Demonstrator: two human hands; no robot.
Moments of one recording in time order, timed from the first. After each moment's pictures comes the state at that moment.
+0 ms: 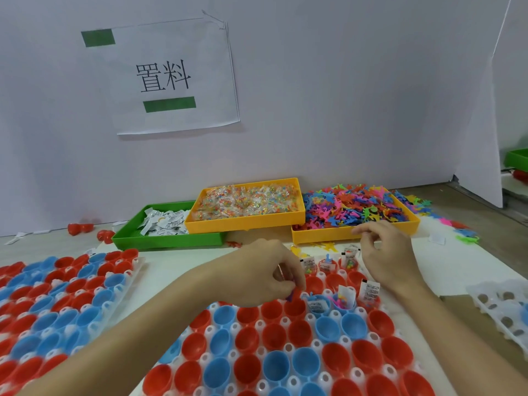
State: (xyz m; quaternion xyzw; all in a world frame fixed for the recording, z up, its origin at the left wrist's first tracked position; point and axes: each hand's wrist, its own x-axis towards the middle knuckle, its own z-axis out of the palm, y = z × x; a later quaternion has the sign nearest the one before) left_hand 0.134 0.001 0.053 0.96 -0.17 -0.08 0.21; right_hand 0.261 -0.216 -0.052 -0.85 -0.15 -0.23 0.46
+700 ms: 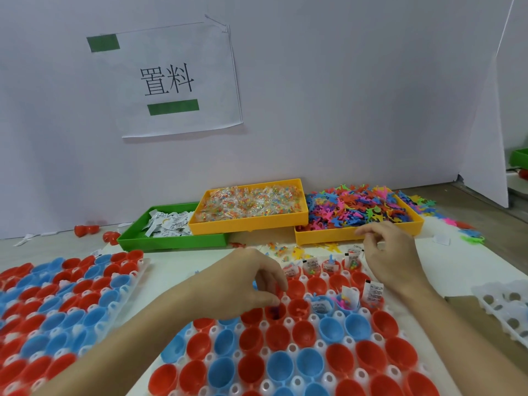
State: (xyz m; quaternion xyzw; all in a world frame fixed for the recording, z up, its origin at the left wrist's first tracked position) left_hand 0.120 0.027 0.039 0.96 -0.14 -0.05 0.24; right_hand 0.262 -0.216 -0.053 -0.85 -0.15 -0.23 0.45
